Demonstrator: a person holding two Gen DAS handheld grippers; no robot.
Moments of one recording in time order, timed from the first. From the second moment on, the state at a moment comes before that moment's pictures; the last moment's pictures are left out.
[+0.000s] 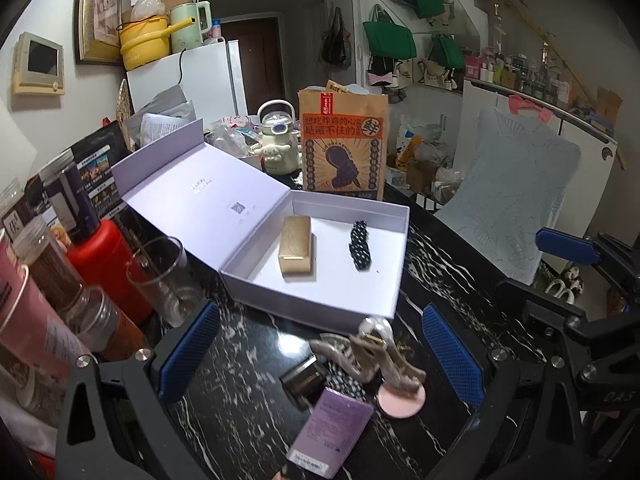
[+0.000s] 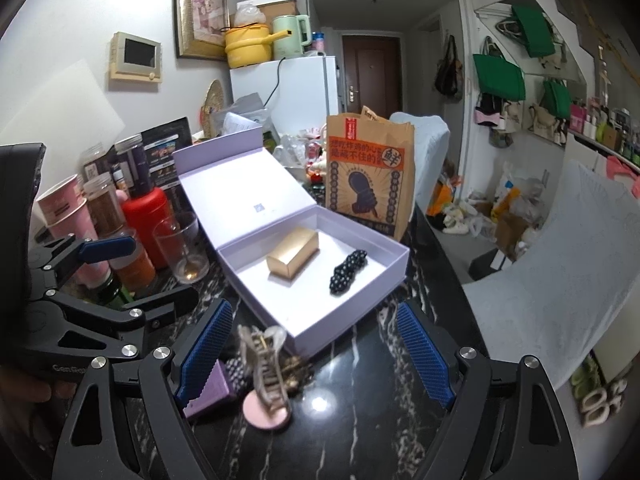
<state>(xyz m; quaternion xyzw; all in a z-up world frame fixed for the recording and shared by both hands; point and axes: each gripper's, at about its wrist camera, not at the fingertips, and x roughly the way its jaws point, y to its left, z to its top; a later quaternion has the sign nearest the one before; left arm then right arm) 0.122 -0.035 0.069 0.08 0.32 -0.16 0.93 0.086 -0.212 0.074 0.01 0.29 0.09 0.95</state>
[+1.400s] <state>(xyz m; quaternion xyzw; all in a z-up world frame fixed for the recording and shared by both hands) 0.073 0.011 -0.041 0.04 0.42 -0.19 0.89 0.053 -0.192 -0.046 0.04 0.40 0.14 0.91</state>
